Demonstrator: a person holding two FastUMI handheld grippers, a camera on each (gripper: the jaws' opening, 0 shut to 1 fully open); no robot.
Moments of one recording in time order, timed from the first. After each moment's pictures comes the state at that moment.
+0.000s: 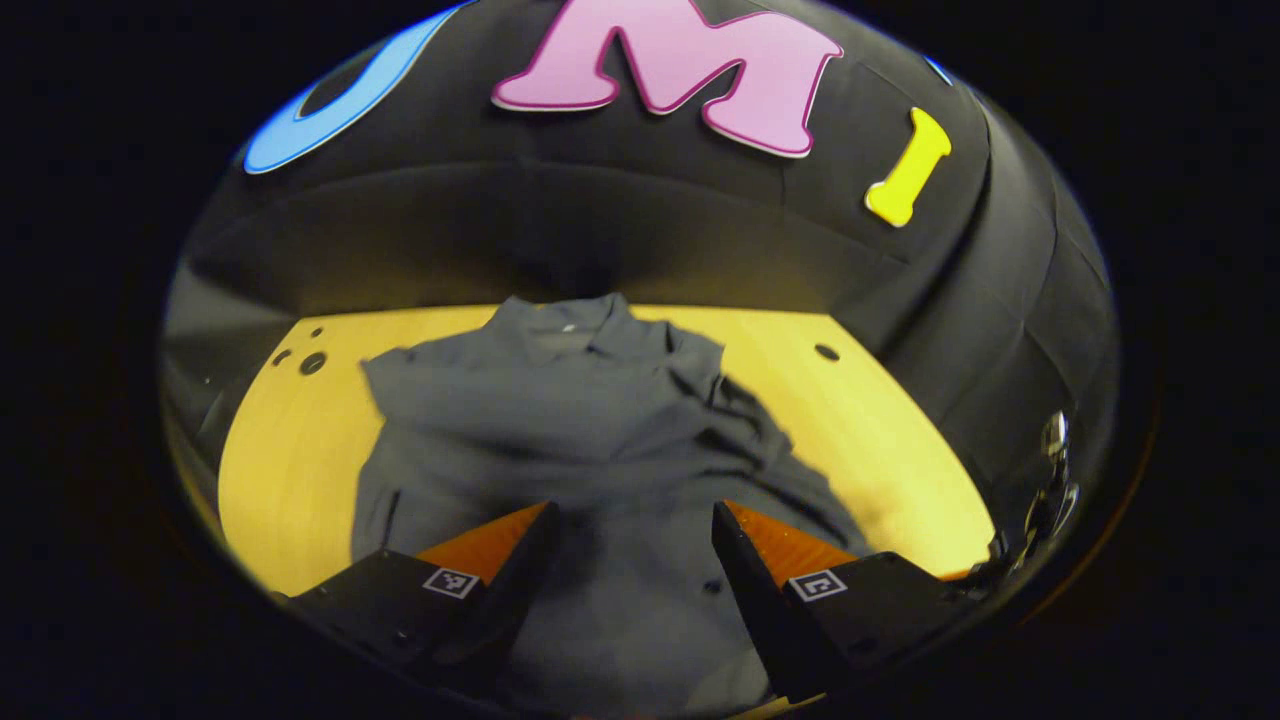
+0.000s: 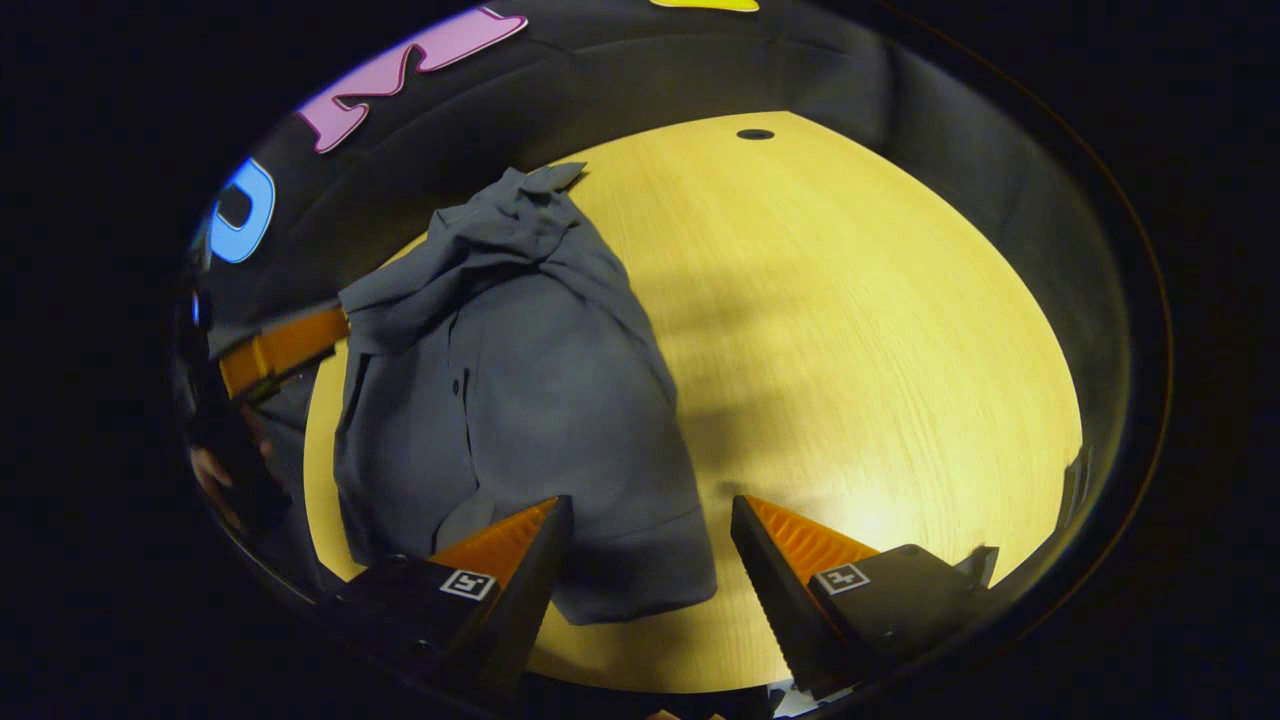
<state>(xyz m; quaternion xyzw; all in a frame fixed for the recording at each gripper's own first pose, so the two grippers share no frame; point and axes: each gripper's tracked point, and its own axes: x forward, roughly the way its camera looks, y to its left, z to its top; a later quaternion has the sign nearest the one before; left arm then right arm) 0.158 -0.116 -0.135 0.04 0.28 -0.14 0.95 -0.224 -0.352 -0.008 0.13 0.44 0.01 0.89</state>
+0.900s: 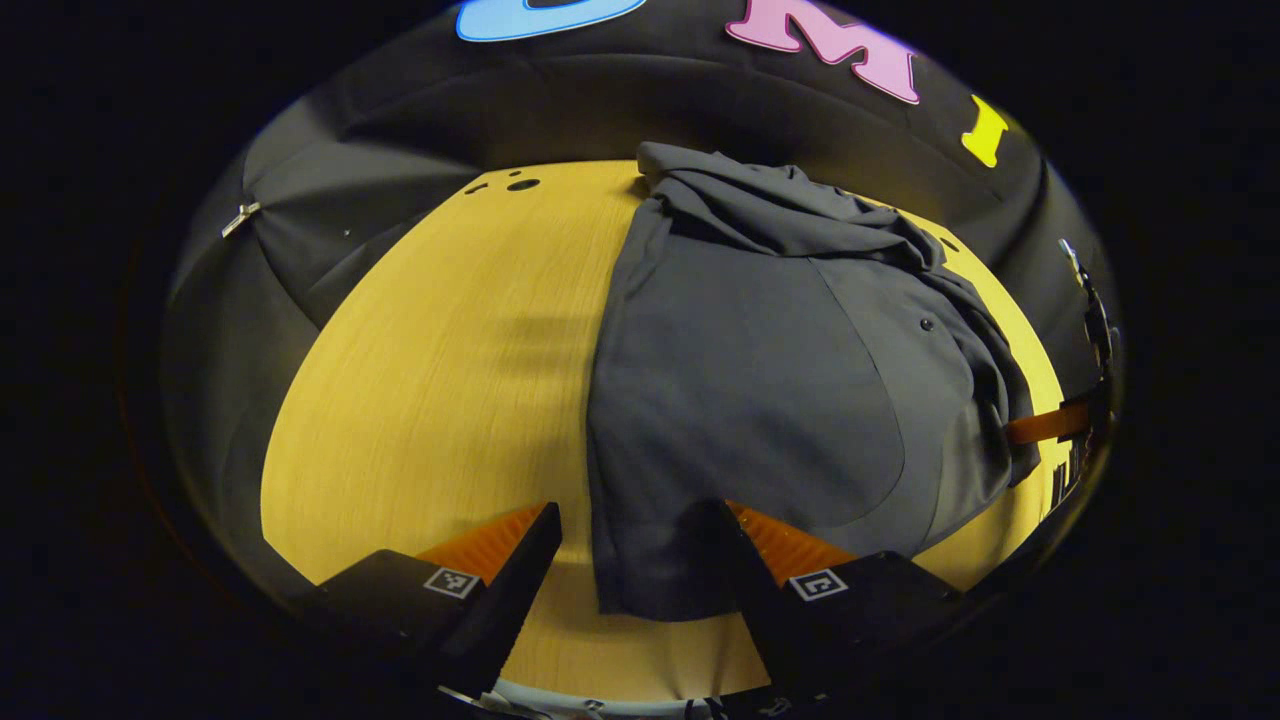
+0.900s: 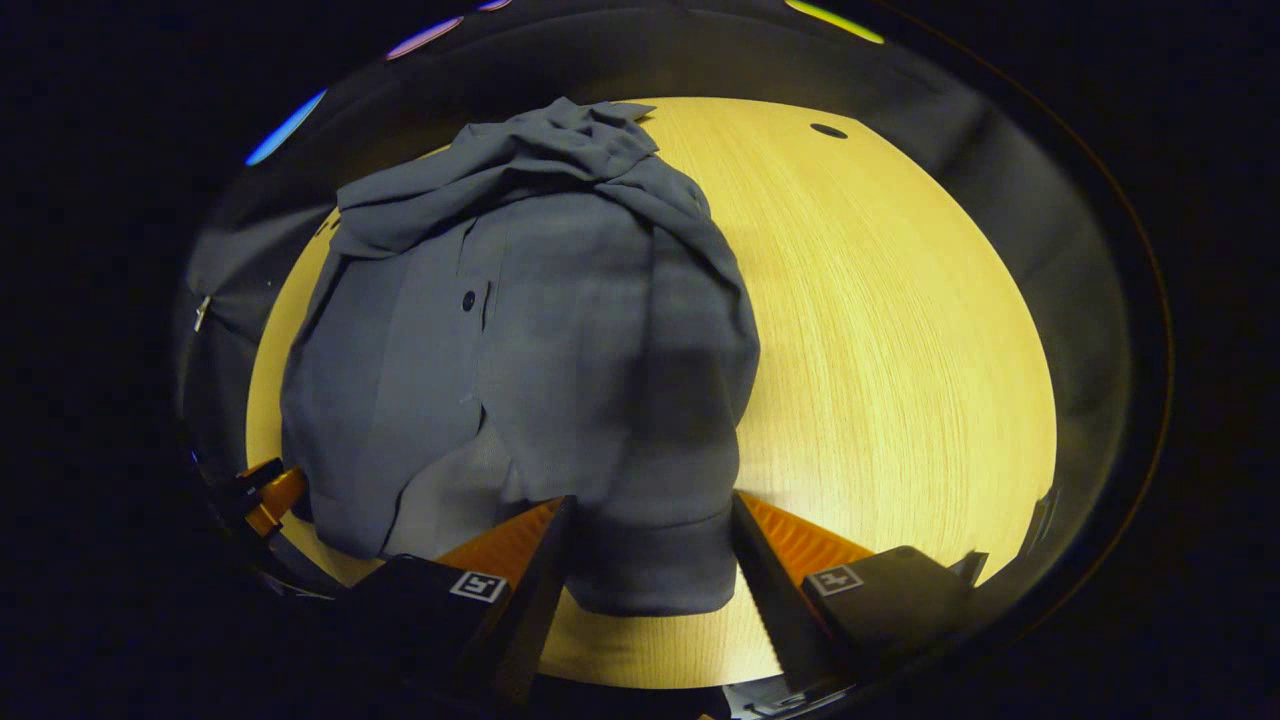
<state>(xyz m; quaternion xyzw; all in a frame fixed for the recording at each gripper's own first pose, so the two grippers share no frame) 0.026 0.064 -0.261 0.03 0.37 -0.01 0.93 -0.233 -0.314 -0.037 0.00 0.48 0.00 0.88</state>
